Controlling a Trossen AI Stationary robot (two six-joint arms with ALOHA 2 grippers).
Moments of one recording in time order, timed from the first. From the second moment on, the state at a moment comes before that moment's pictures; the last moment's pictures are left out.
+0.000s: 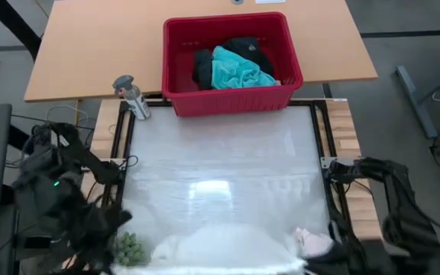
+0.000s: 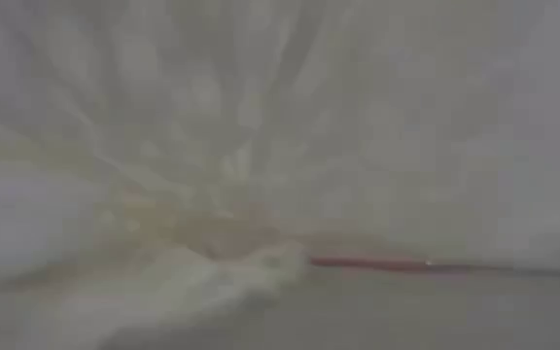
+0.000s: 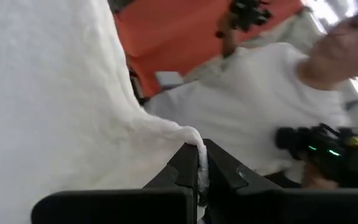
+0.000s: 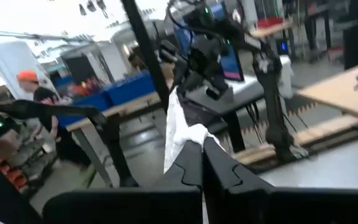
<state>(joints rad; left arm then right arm) -0.91 1.44 2.01 -0.74 0.04 -0.96 1.16 1.85 2.33 -0.35 1.27 0.26</state>
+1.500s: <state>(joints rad) -1.11 1.44 2.29 -0.83 -0.43 -0.86 1.25 1.91 2.35 0.30 1.57 -0.50</state>
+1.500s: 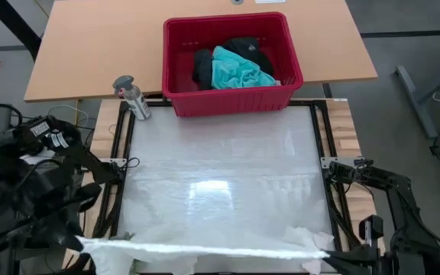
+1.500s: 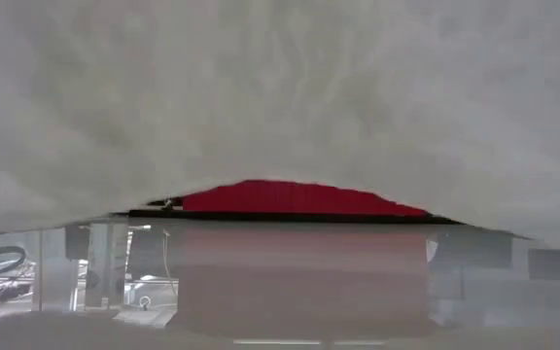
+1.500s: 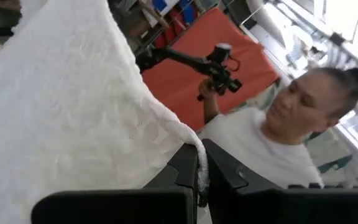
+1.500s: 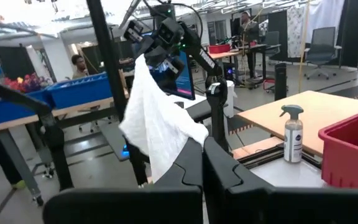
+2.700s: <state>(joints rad) -0.86 1.10 1.82 -1.28 -0.42 -1.45 0.98 1.81 2.28 0.07 1.57 -0.39</state>
